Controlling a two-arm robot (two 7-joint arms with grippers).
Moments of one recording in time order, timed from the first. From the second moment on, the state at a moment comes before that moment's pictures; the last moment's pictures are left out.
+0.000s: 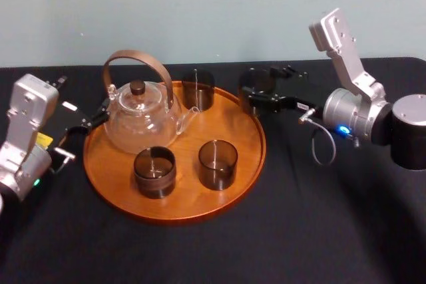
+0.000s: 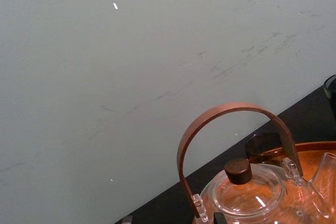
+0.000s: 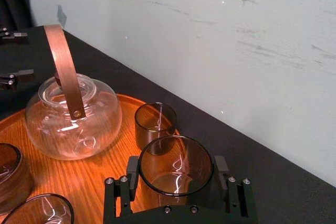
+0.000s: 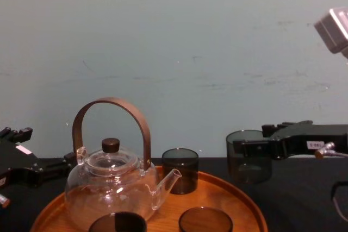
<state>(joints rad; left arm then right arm) -0.20 0.60 0.45 -1.41 -0.25 -0.12 0.03 0.44 0.39 -0.43 -1.34 0.31 0.26 0.44</state>
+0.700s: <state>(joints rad) -0.20 0.60 0.45 -1.41 -0.25 -0.12 0.03 0.52 0.32 -0.48 -1.16 0.27 0.19 0.48</state>
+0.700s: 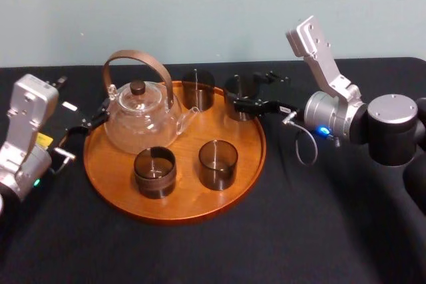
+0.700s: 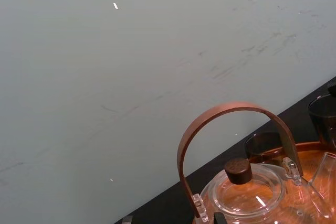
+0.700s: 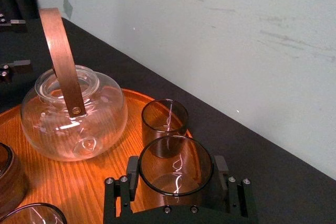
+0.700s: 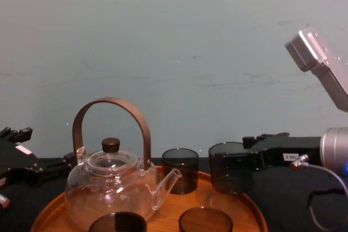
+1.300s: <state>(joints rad) -0.20 0.60 0.45 -1.41 -0.25 -0.12 0.03 0.53 0.31 -0.49 -1.15 0.27 0.18 0.50</state>
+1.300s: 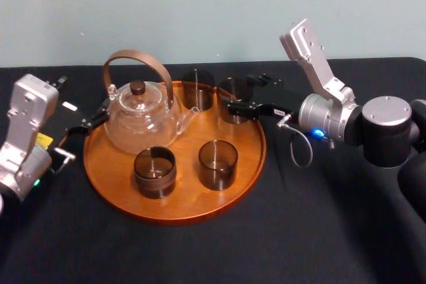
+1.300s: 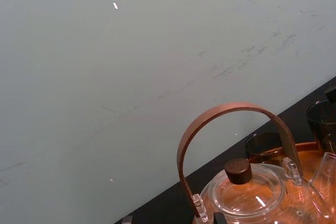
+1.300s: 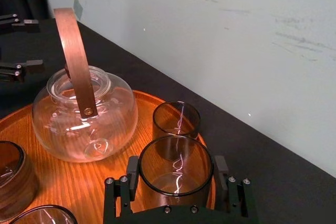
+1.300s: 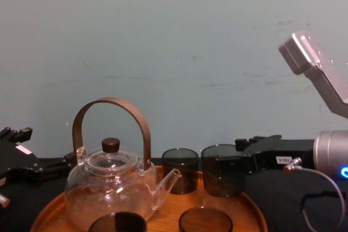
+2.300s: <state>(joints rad) -0.20 0.60 0.45 -1.41 -0.25 -0.12 0.03 0.53 0.29 -0.50 -1.11 0.27 0.15 0.51</state>
